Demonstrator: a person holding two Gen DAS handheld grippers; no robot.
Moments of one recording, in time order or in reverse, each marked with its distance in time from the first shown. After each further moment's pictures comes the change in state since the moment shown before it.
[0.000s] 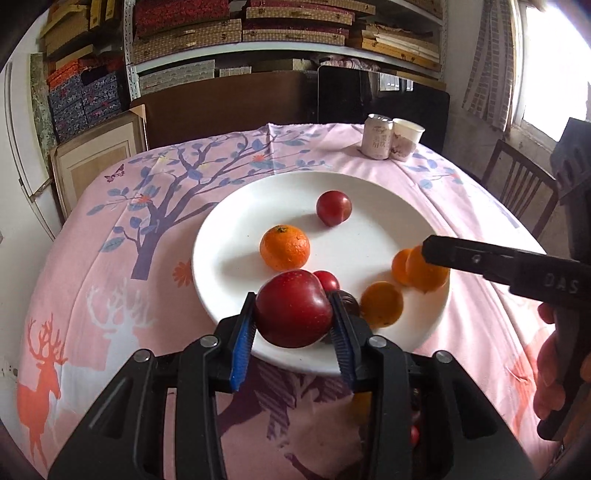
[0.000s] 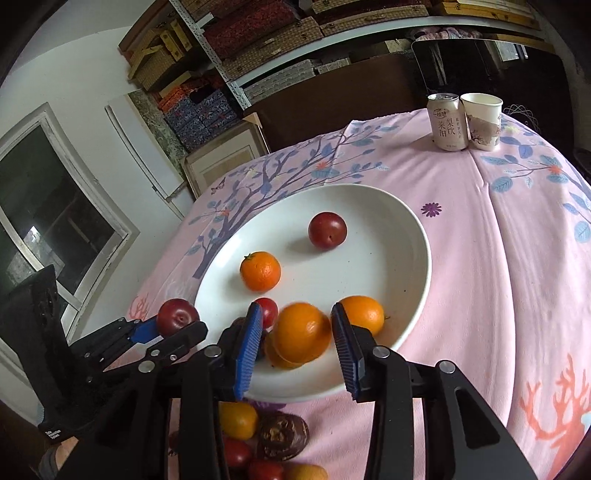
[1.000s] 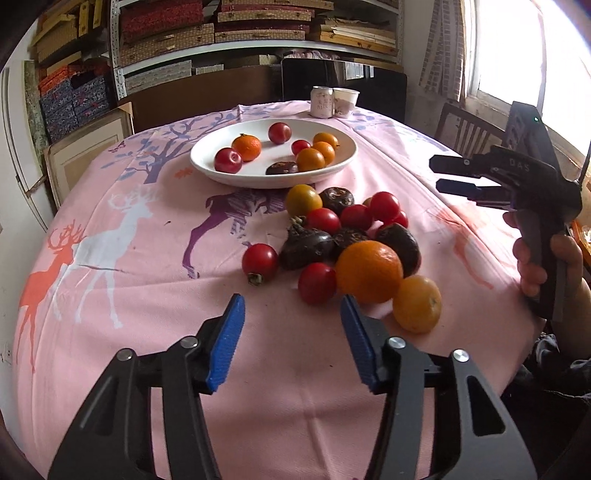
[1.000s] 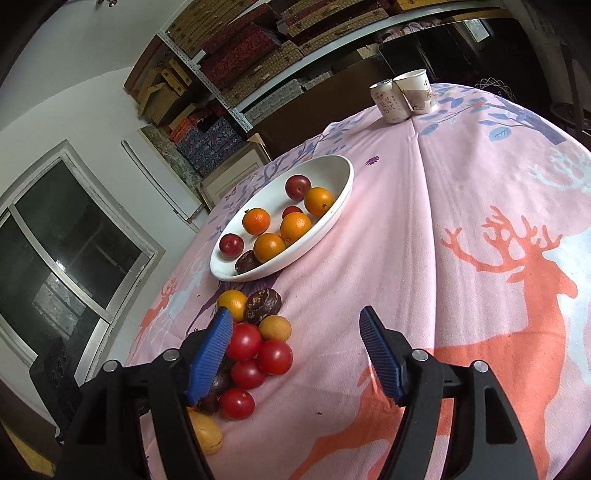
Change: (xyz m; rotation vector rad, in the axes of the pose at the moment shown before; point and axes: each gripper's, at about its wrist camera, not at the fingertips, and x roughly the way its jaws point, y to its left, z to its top) left arm -0.123 -0.030 -0.167 0.101 -0.013 -0.087; right arm -0.096 -0.058 -0.115 0.113 -0.087 0.103
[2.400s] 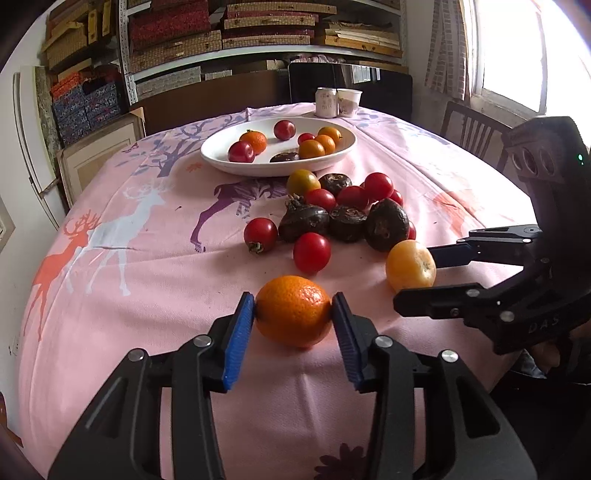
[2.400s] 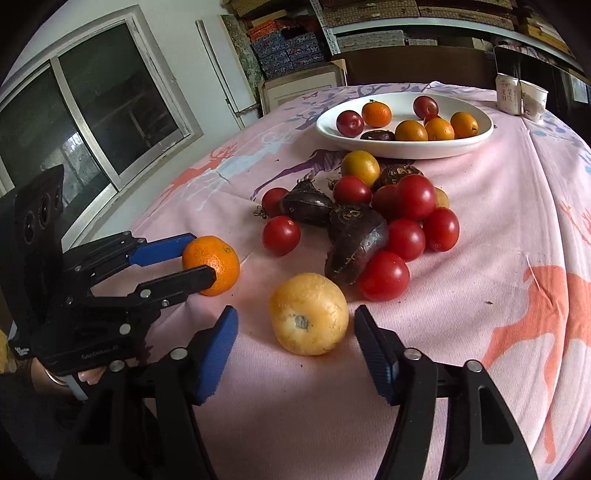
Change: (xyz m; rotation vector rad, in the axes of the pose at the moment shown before) left arm -0.011 -0.009 -0.026 -0.008 -0.026 0.063; right arm 0.030 0.112 -0.094 -0.385 0.288 0.005
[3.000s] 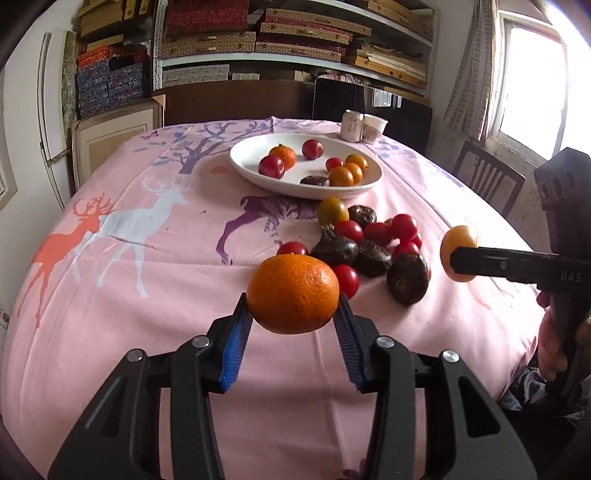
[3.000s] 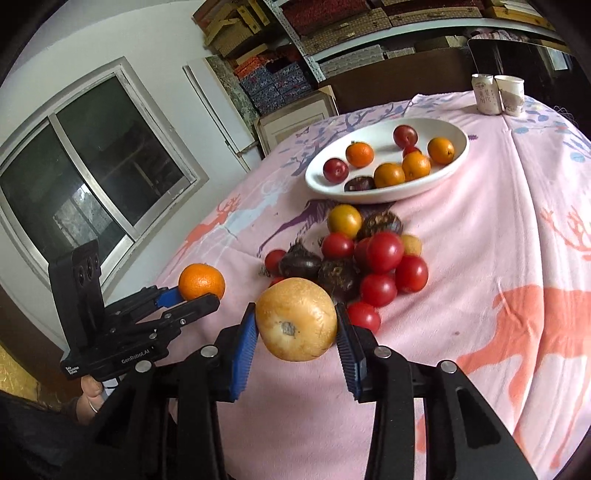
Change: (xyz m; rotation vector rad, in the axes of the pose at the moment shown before) left arm -0.010 0.036 0.018 -0.157 -0.055 -0.030; right arm -0.045 -0.028 0.027 0.125 -0.138 0.090
